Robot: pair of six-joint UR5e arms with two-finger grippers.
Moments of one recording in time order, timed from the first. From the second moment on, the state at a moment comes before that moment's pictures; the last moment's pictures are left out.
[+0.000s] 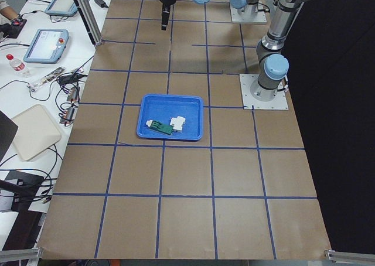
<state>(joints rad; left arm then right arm) -1.56 -1.61 -1.54 -1.39 1.59 -0.01 0.83 -1.34 1.56 -1.81 -1.49 -0.60</state>
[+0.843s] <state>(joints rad) -1.56 -1.61 -1.53 -1.41 1.59 -0.02 0.85 -1.49 1.55 -1.68 -1.50 -0.59</state>
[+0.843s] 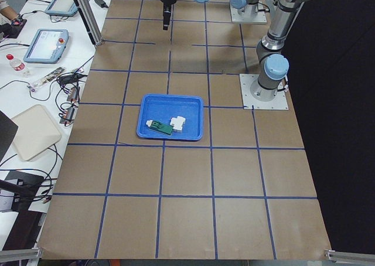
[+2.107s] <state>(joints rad) -1.55 -1.61 -1.53 -1.40 1.59 -0.02 1.58 -1.70 1.66 -1.52 -1.63 0.07</state>
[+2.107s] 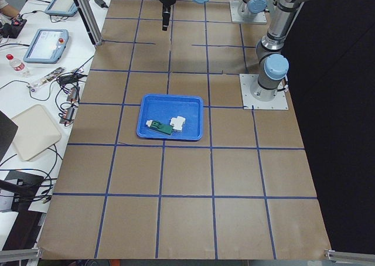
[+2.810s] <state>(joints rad) -1.55 -1.61 -1.53 -1.41 1.59 -0.02 1.60 -1.76 1.71 -1.51 -1.56 0.09</state>
